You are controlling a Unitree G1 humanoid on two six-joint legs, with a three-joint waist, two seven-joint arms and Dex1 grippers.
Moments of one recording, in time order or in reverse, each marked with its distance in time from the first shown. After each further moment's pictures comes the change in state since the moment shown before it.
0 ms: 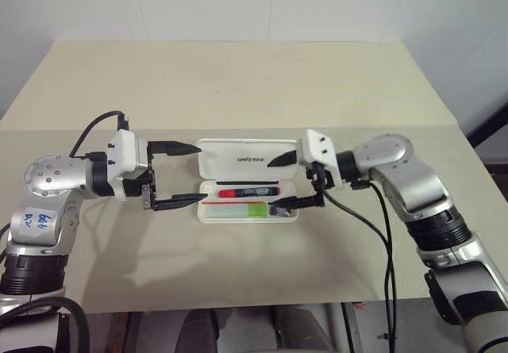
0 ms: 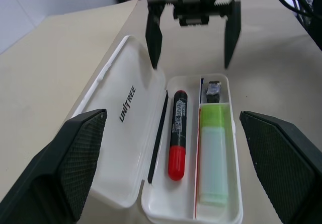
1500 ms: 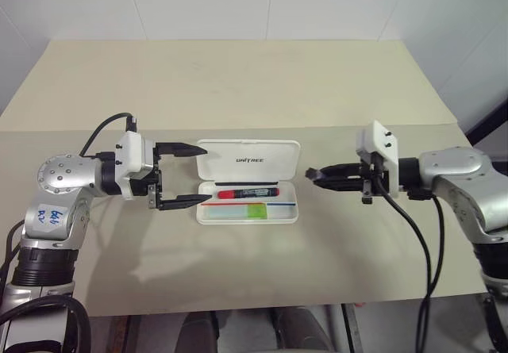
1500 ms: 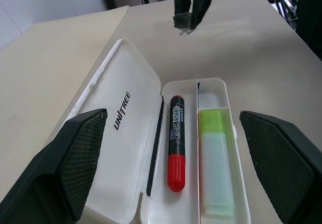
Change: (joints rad) left arm -0.033 -0.032 -0.043 0.062 0.003 -0.051 -0.030; right arm 0.188 -0.210 -0.154 -0.233 0.207 0.226 -0.146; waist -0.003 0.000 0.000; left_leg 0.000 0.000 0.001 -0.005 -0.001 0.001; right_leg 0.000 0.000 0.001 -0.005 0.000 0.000
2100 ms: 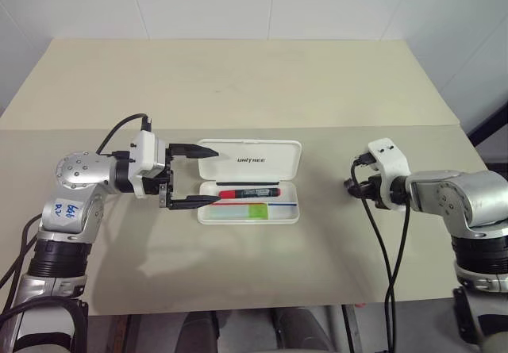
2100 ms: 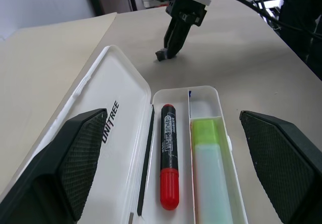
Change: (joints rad) left arm -0.055 -0.040 -0.049 0.058 0.002 -0.015 -0.022; right arm -0.013 0.040 -0.065 0.020 -0.079 0.621 -0.582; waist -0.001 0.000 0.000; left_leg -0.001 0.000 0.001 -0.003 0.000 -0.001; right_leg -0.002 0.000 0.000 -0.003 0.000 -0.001
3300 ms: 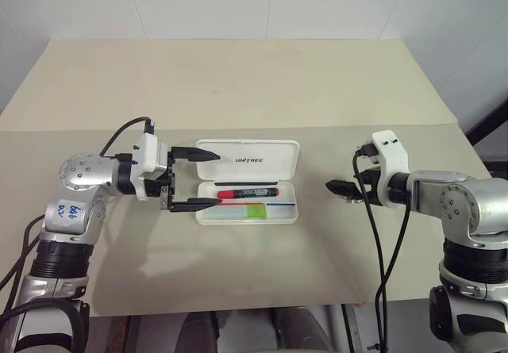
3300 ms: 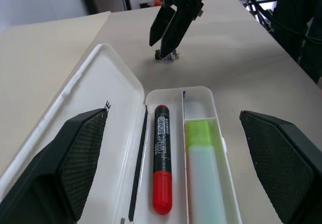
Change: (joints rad) left arm 0.000 -0.010 -0.024 0.008 0.000 0.009 -0.020; right arm 0.015 0.230 -0.227 -0.143 -0.039 0.326 -0.091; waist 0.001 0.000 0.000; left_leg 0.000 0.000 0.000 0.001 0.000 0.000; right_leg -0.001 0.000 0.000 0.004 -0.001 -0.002
